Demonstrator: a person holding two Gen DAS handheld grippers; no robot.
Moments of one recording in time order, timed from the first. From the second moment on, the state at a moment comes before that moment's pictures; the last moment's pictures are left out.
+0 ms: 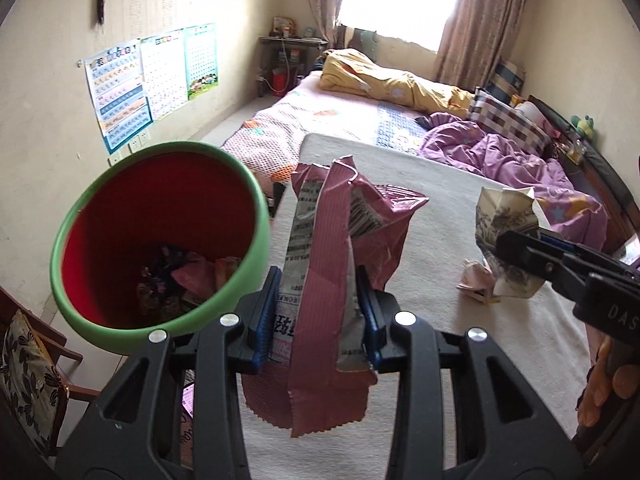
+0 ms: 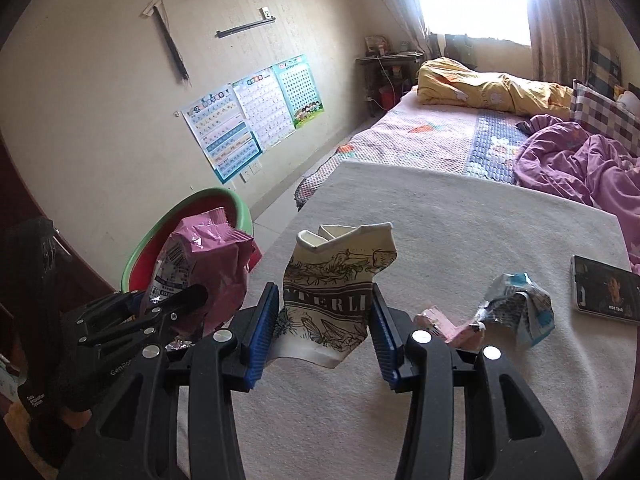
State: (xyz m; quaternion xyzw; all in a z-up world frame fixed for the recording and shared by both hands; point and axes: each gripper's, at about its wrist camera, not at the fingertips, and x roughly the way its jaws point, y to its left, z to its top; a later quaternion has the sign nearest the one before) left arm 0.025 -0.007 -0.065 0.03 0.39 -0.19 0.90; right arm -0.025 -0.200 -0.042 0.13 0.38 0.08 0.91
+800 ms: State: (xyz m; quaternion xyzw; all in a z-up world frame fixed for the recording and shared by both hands) left arm 0.058 0.116 -0.046 0.02 0.38 -0.11 0.92; right arm 0.015 -0.112 -0.036 0.08 0.38 0.14 0.91
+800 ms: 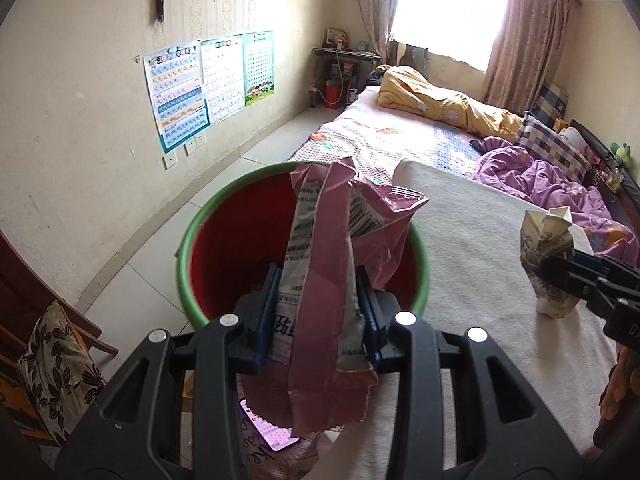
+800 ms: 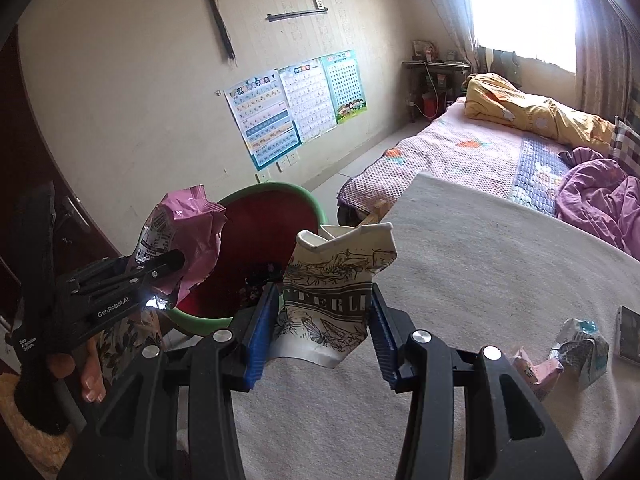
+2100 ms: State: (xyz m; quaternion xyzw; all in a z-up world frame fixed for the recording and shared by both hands) left arm 0.091 0.161 -0.052 0.01 0.40 -0.11 0.91; right arm 0.049 -0.042 -0.043 0.07 0.38 0.17 0.90
